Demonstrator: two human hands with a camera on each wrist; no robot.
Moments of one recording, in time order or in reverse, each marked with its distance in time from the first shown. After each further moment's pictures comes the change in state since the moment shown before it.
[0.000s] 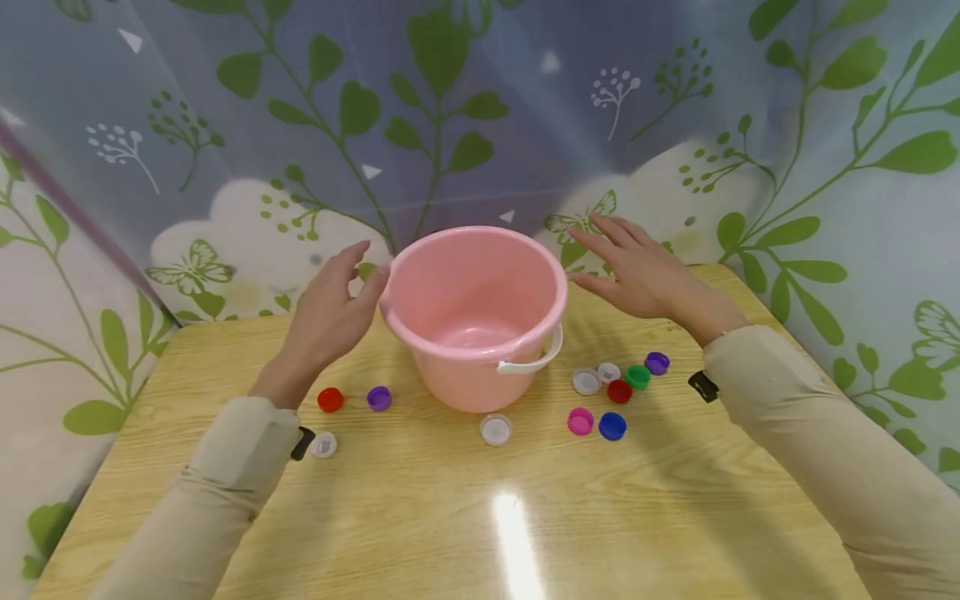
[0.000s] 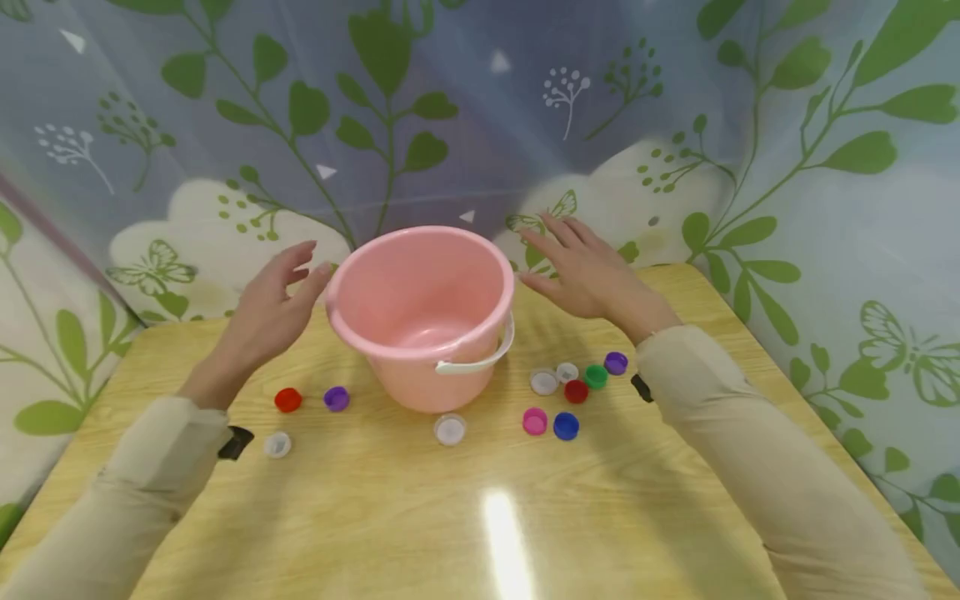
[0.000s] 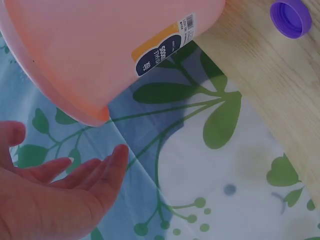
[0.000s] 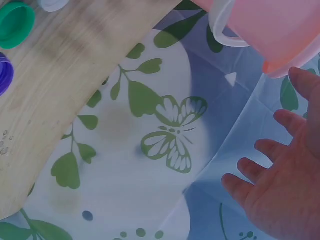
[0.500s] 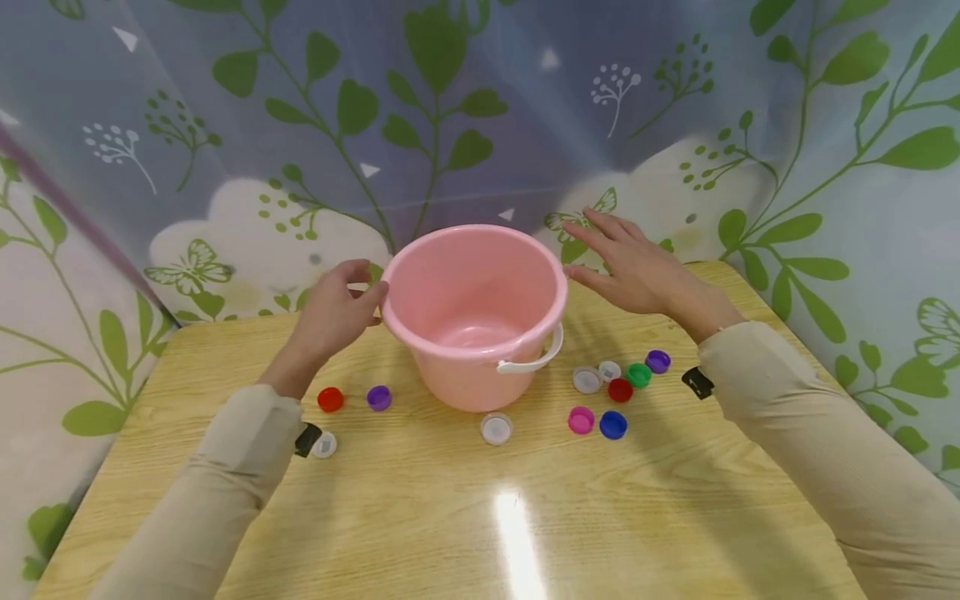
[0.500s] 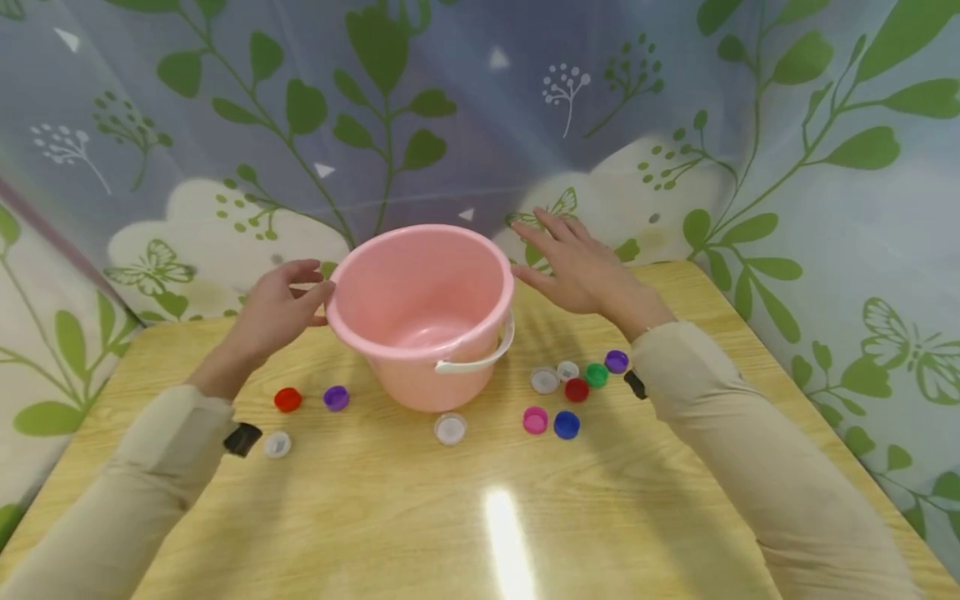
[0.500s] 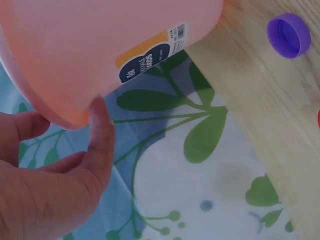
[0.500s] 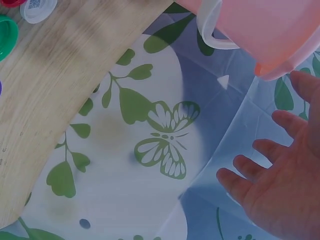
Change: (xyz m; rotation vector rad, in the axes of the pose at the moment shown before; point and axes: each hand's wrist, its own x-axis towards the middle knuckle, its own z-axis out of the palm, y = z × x) left_hand 0.011 -0.006 0.005 -0.254 -0.090 -0.171; right_hand 0.004 -0.008 -0.004 0.076 -0.009 0.009
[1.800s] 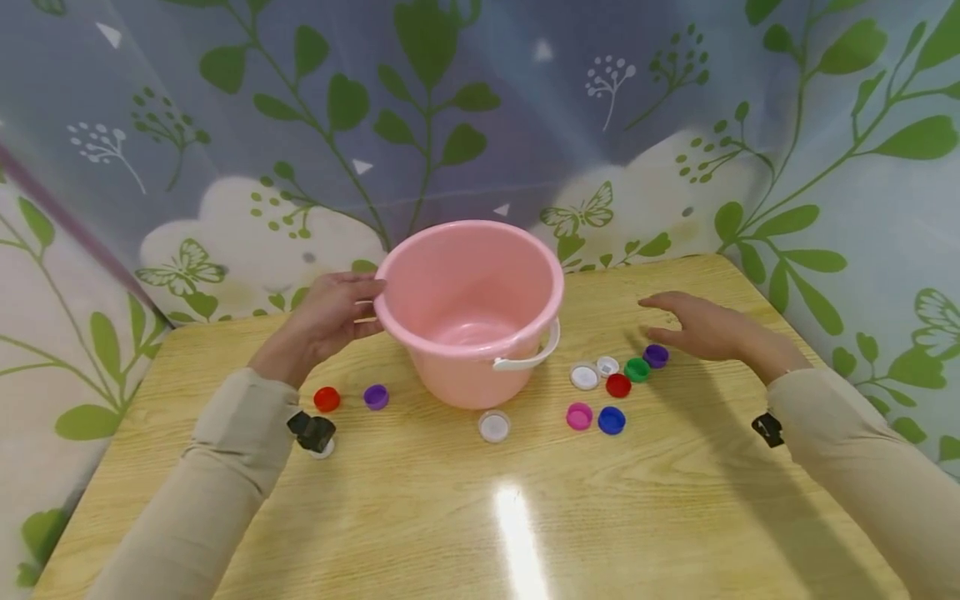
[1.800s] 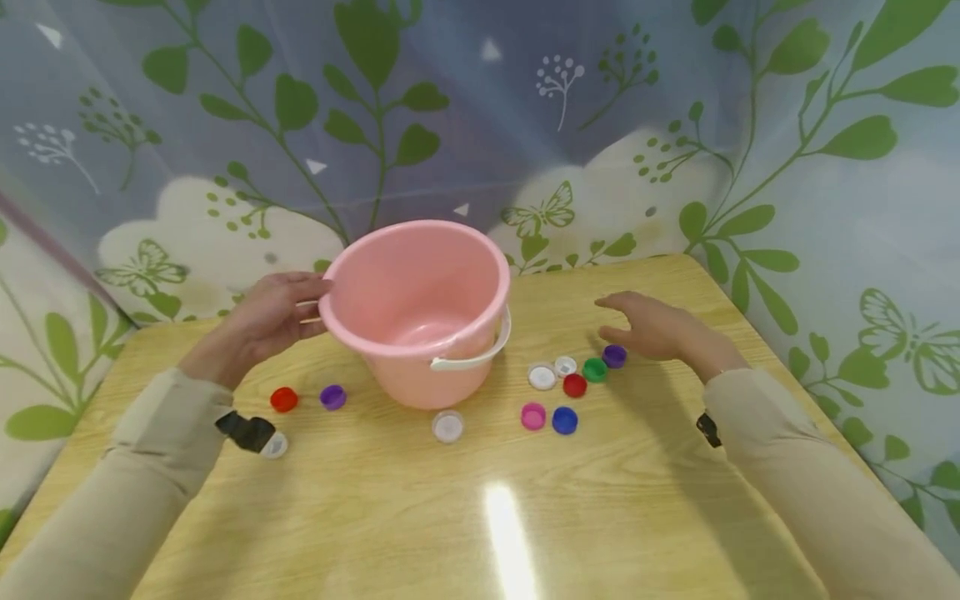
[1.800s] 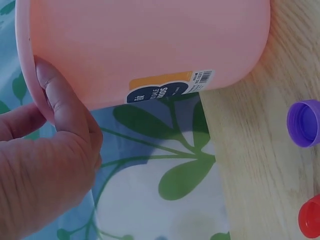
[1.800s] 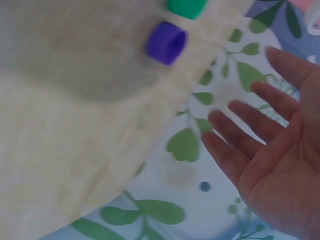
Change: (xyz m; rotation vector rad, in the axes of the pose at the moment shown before) left_hand 0.017 -0.007 0.004 -0.737 -0.209 -0.280; right_hand -0.069 0.083 0.051 0.136 -0.220 0.115
